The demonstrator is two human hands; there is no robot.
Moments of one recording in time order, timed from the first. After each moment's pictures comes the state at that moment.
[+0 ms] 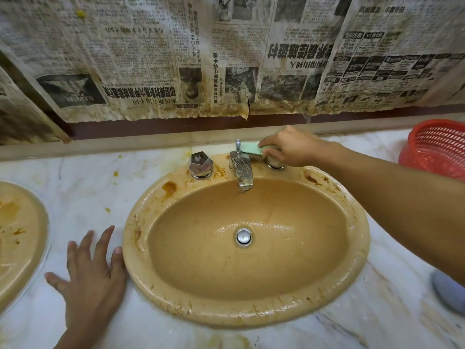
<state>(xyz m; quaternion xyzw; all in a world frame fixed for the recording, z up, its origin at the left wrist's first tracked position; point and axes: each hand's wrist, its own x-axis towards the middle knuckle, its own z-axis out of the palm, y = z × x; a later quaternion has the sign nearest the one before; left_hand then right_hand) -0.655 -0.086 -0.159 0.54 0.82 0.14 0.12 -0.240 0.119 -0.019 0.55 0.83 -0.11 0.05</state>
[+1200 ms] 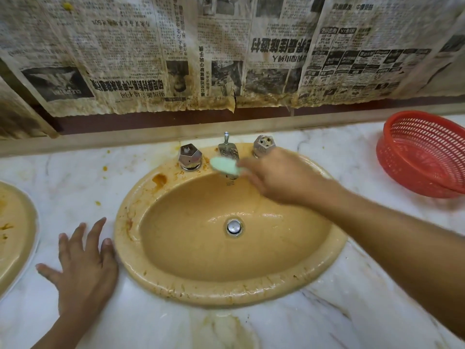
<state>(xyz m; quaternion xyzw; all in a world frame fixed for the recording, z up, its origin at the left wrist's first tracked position) -0.660 -0.088 -0.163 0.56 0.81 0.16 0.12 -0.276 0.009 -0.006 0.55 0.83 -0.06 -0.03</state>
